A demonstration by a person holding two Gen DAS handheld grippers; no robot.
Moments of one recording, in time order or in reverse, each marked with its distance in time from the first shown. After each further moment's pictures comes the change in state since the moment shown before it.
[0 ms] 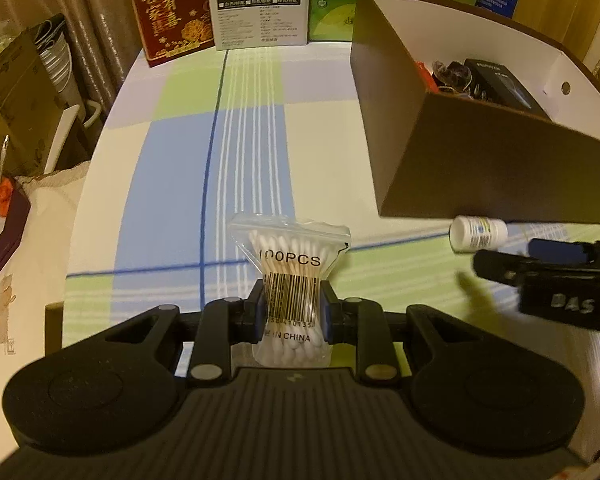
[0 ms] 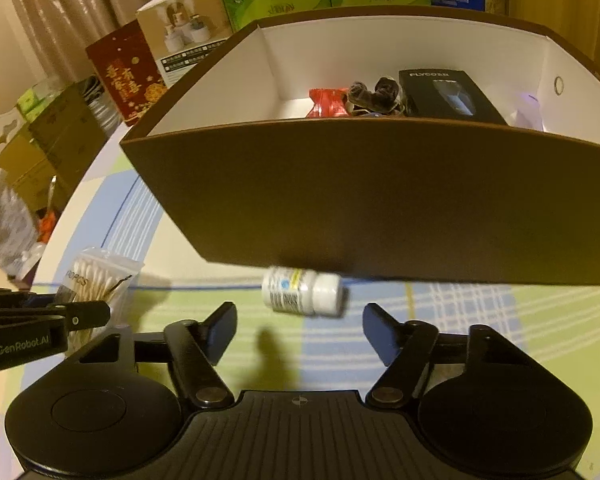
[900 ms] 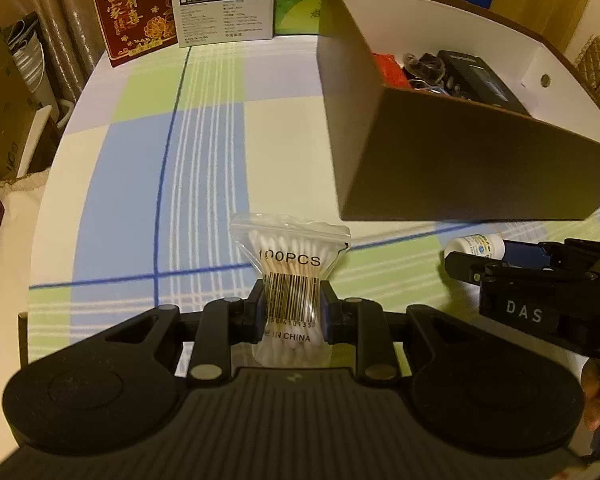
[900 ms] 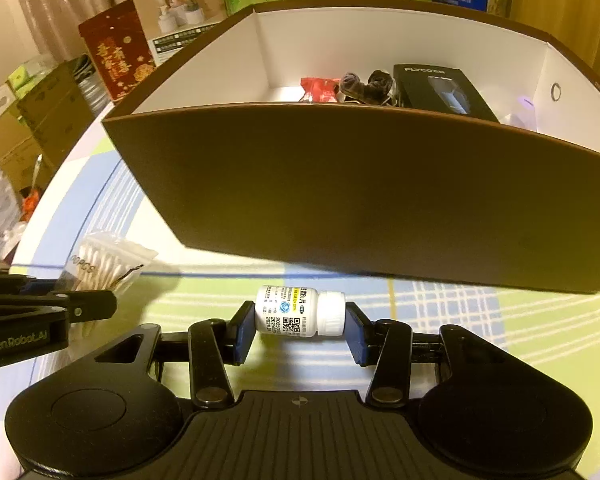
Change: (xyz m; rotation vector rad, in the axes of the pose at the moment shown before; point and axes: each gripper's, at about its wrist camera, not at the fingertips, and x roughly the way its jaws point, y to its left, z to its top) left arm 0.007 -0.018 0.004 0.023 0.021 -0.077; right arm 0.000 -0.007 -0.007 -0.056 0.036 -0.043
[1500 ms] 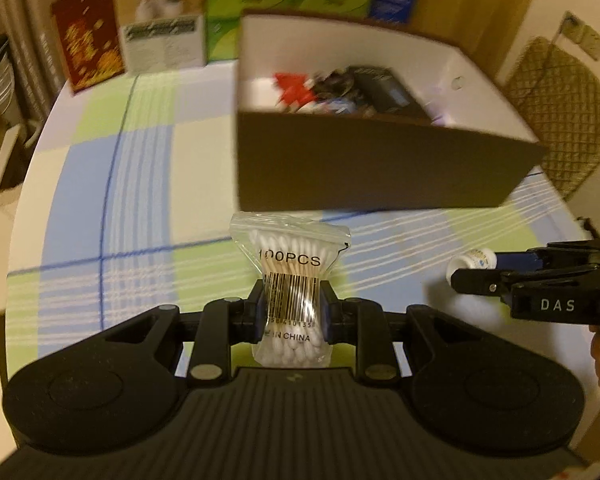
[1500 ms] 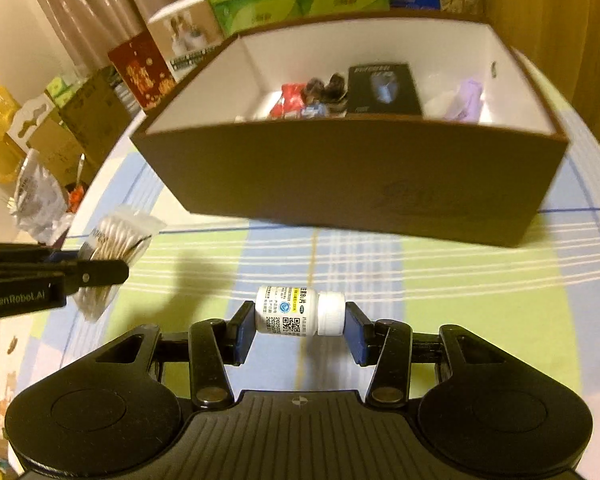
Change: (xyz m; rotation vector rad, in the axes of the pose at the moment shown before) left arm -0.066 -0.059 -0.017 0.057 -0.065 -0.119; right arm -0.092 -0.084 -0.016 0.017 0.029 0.147
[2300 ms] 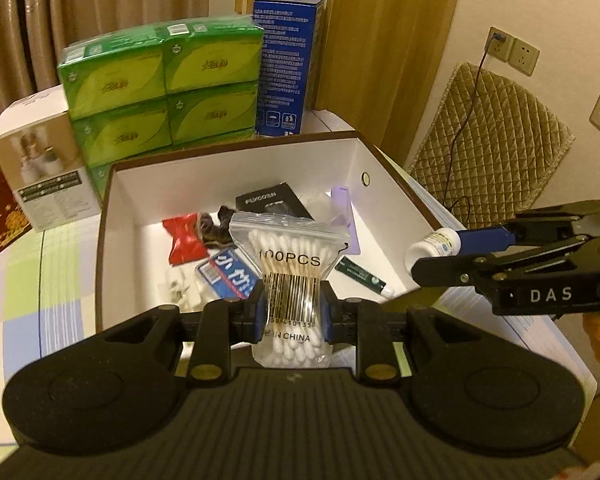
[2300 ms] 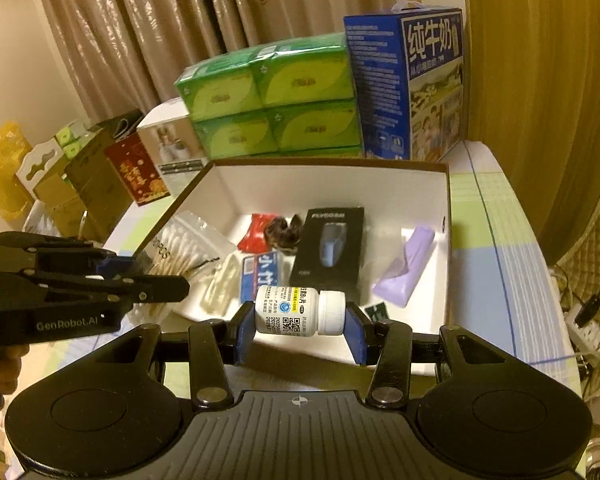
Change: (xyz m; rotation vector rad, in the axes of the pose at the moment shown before) left arm 0.011 -0.088 0.129 0.181 -0.131 -0.120; right arm -0.059 -0.052 0.114 -0.067 -0.157 0.006
